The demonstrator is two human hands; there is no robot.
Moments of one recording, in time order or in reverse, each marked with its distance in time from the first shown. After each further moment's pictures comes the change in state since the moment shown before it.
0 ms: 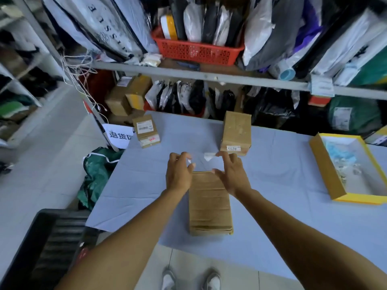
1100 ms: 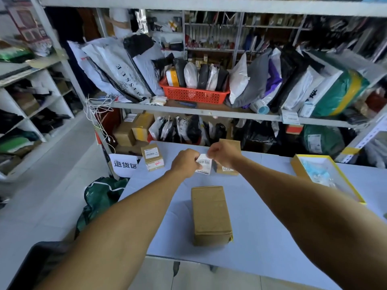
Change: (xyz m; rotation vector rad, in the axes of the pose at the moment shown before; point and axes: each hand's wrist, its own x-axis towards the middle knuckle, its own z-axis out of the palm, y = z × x) left_hand -0.001 0.079 -0.106 0.113 -0.226 0.253; right_hand 0.008 -0.117 -0.120 0.074 -0.048 0.036
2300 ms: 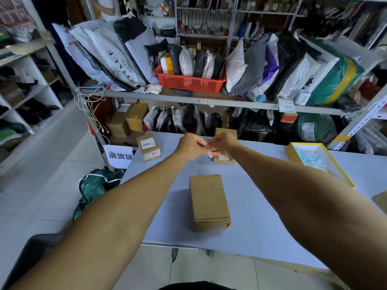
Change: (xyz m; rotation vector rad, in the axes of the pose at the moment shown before) left_hand -0.001 0.019 -0.005 -0.315 -0.036 -0.013; right_hand -0.005 0.001 0.006 0.394 -0.037 0.255
